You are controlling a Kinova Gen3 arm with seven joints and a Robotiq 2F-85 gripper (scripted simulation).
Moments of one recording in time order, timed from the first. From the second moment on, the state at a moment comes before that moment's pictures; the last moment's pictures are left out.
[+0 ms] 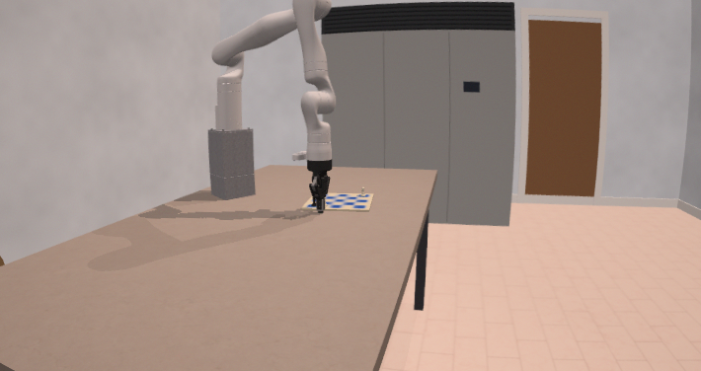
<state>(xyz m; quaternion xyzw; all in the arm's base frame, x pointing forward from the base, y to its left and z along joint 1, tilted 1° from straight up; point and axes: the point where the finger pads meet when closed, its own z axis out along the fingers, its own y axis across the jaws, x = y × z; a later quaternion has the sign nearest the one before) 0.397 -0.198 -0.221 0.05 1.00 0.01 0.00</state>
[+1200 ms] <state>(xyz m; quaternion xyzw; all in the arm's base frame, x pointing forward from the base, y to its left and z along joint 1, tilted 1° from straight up) 0.398 -0.198 -0.221 0.06 1.00 0.01 0.00</state>
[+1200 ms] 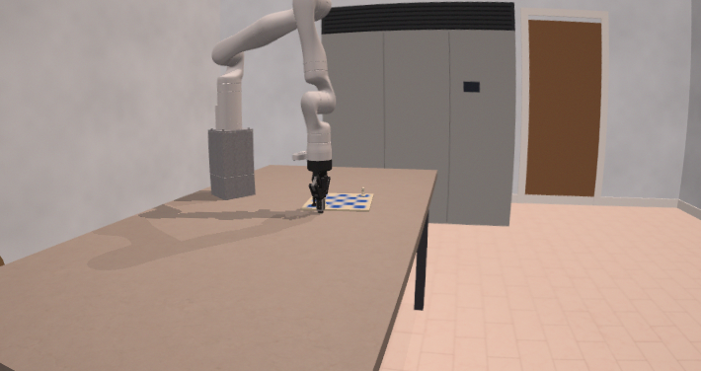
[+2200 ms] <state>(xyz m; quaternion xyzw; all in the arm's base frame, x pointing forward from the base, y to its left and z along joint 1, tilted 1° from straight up) 0.398 -0.198 -0.224 0.06 1.00 0.01 0.00</state>
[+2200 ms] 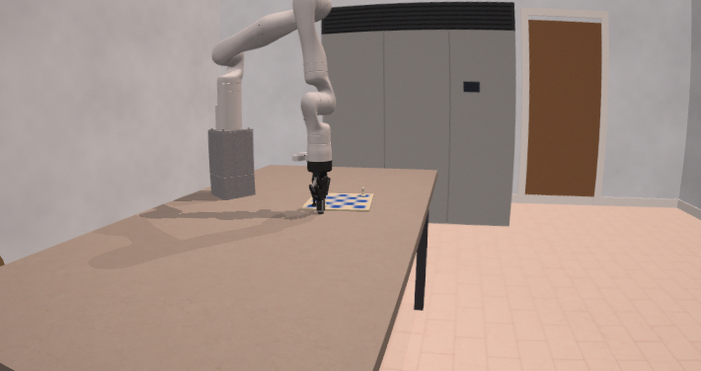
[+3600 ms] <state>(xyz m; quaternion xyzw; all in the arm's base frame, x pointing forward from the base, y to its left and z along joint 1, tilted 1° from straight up) 0.398 -0.198 -0.224 0.06 1.00 0.01 0.00</state>
